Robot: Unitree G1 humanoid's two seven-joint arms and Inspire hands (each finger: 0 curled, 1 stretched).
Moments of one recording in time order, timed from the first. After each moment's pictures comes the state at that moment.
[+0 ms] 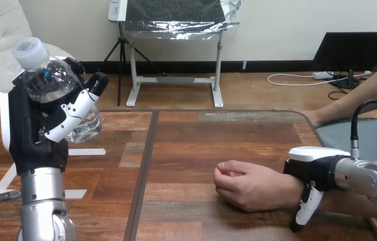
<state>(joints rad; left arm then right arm) -0.06 0.05 0.18 -0.03 -0.15 -0.38 0.02 -0.43 -0.71 0.38 0.37 -0.69 -0.02 0.66</state>
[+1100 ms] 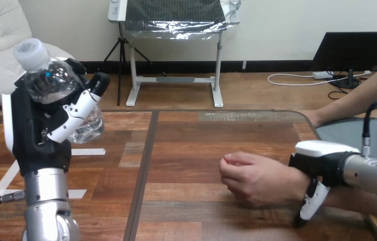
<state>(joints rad) -0.06 0.03 0.17 -0.03 -0.13 -0.38 0.02 -0.42 -0.75 0.34 0.37 -0.61 -0.05 0.61</state>
